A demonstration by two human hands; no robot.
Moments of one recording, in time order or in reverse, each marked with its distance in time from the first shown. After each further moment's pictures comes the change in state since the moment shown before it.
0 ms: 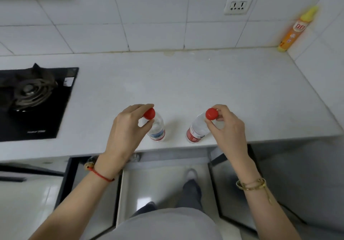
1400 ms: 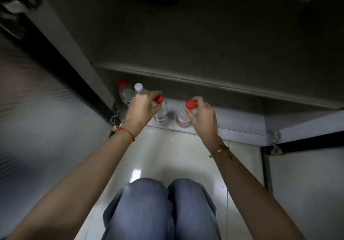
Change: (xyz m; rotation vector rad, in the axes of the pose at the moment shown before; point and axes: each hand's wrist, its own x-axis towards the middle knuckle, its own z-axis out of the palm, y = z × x) left_hand -0.212 -0.471 0.434 0.093 -0.081 -0.257; right_hand -0.143 0.300 0.606 -0.085 -0.285 -0.121
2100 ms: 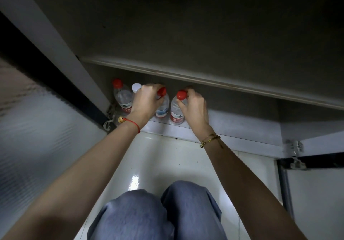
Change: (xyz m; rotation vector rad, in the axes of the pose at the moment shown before) left_hand 0.063 -0.048 0.062 0.066 0.033 -0.031; right_hand 0.068 0.002 0.074 -0.007 -0.011 0.001
